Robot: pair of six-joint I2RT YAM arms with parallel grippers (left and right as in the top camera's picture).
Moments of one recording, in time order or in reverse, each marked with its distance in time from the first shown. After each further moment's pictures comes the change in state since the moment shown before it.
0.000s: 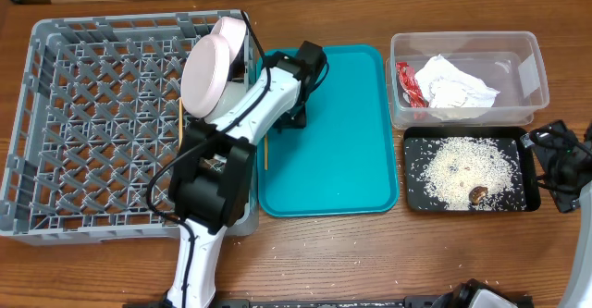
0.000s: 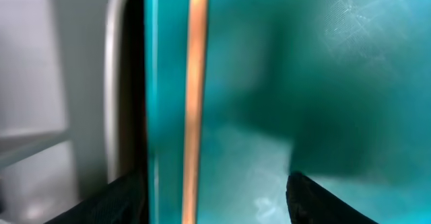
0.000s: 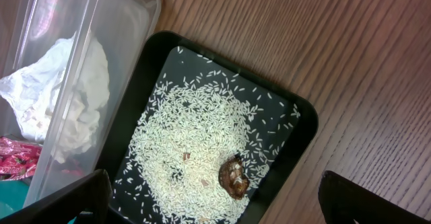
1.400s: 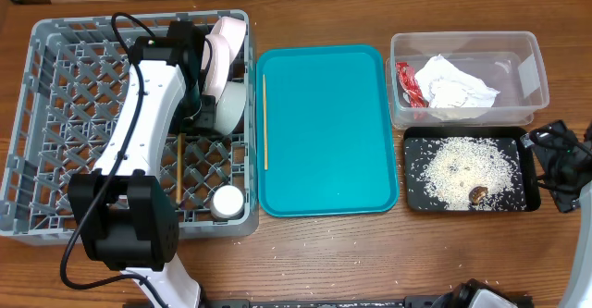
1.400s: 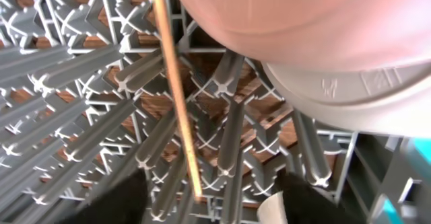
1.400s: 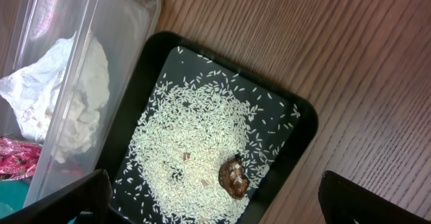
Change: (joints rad) left arm 0.413 -0.359 -0.122 -0.269 0.149 0.509; right arm 0.000 0.000 0.000 0.000 0.000 0.000
